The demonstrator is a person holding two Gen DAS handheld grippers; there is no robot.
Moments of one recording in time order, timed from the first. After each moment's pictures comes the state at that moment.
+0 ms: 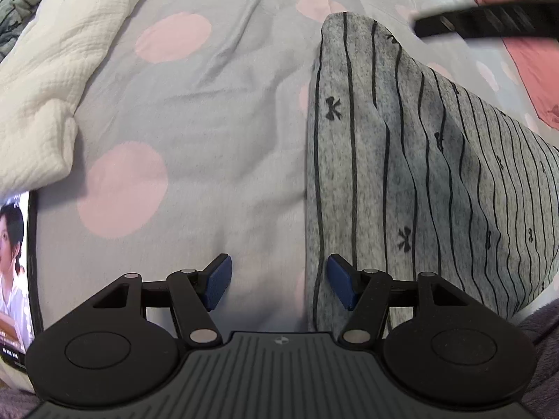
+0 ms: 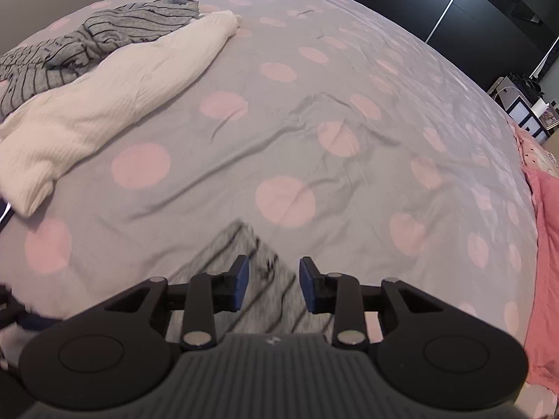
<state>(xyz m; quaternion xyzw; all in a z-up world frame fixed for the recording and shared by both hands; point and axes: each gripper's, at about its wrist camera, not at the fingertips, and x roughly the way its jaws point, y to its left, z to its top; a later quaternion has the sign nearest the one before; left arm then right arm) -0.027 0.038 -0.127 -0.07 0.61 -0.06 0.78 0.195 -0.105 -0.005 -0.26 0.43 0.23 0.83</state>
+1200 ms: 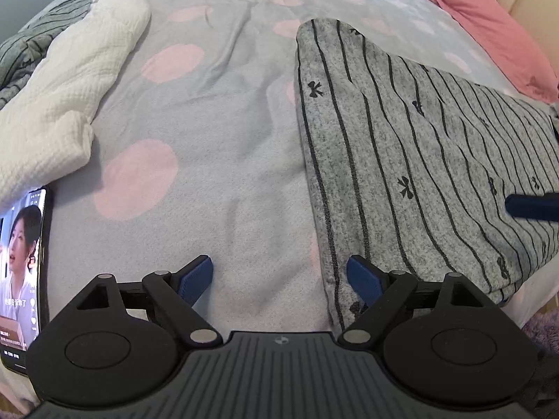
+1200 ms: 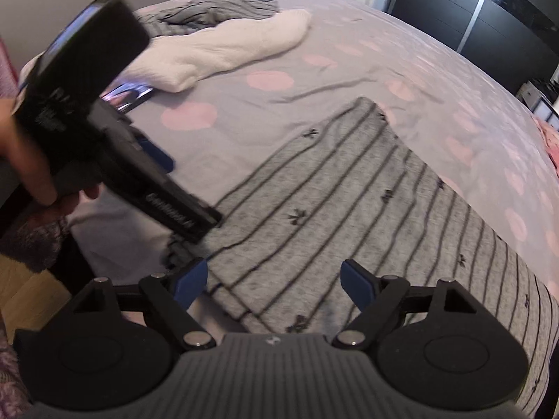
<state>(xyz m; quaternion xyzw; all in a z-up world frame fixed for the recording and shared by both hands) -0.164 0.027 -0.135 0.00 0.53 -0.08 0.85 -0.011 -0.153 -0.057 -0.24 0.39 0.31 0.83</state>
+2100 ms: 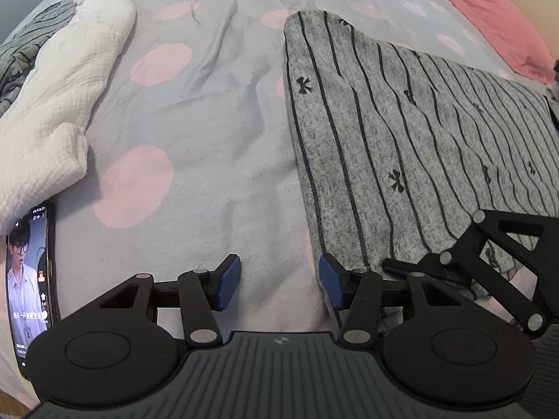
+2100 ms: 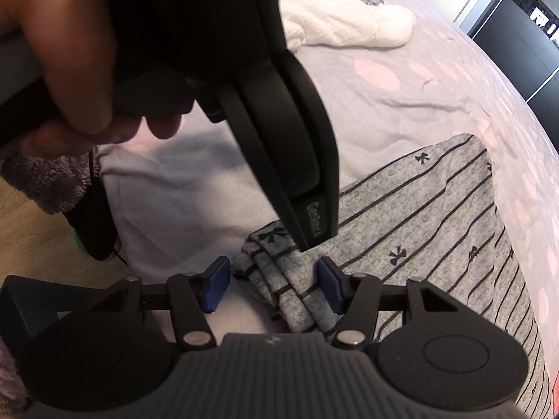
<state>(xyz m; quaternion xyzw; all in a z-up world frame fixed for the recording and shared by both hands) -0.091 -0.016 -0.111 0.02 0.56 -0.09 0.83 -0.021 -0.081 -0.097 -0.36 0.39 0.38 0.75</state>
